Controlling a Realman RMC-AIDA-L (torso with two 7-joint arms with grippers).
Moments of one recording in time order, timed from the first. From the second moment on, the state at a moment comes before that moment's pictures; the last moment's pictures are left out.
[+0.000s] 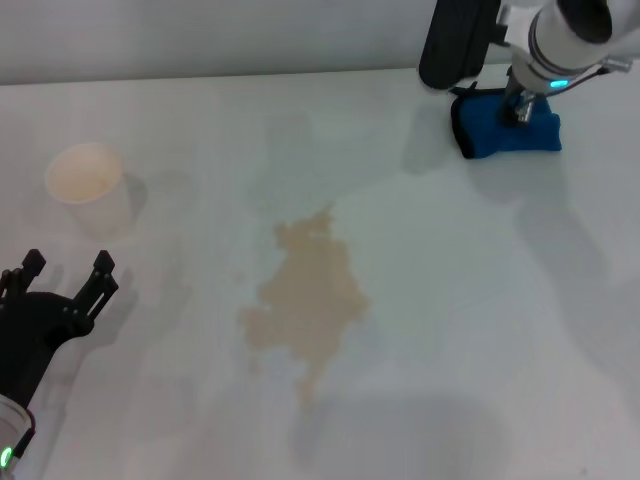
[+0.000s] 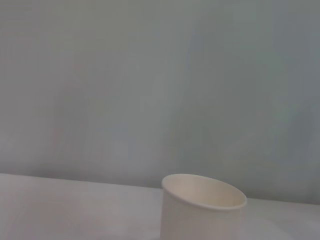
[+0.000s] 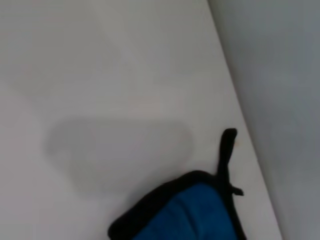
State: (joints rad) left arm -0.25 -2.08 2.79 0.29 -1.10 1.16 -0.23; right arm 1.06 2.03 -1.32 -0.36 -0.10 0.72 -0.73
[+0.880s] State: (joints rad) left arm -0.25 -2.08 2.79 0.29 -1.10 1.19 -0.23; right arm 1.03 2.03 -1.39 -0.30 -0.04 0.61 -0.73
